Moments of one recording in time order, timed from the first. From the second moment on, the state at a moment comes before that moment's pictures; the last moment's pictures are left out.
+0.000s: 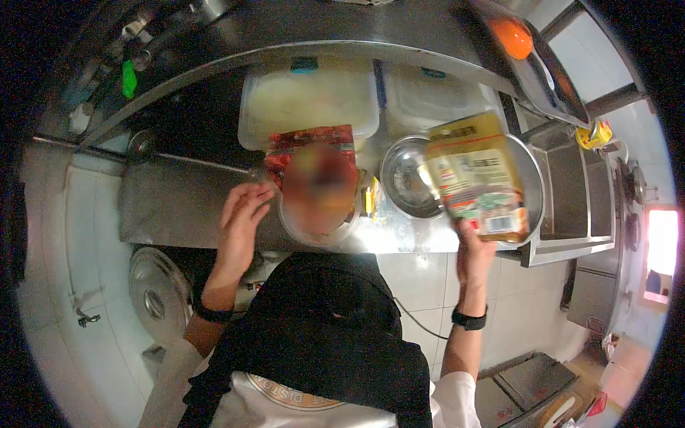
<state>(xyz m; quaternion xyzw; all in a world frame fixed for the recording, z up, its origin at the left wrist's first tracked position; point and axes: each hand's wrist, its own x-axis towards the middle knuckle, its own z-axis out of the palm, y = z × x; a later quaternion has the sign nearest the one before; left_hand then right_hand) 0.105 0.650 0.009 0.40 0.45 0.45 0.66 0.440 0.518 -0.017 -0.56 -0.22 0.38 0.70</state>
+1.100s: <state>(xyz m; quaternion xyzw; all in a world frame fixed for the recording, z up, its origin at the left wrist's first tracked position) 0.098 0.641 -0.036 0.39 0.49 0.39 0.67 0.495 0.501 -0.035 -0.64 -0.22 0.31 0.66</state>
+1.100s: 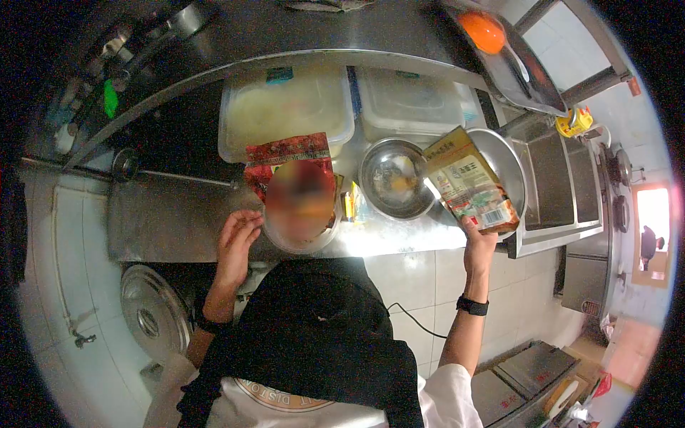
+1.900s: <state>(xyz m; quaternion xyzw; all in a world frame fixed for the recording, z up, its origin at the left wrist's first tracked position) 0.126 0.696 -0.054 0.57 0.46 0.44 0.52 0.389 0.525 -0.065 -0.03 0.08 0.65 0.76</state>
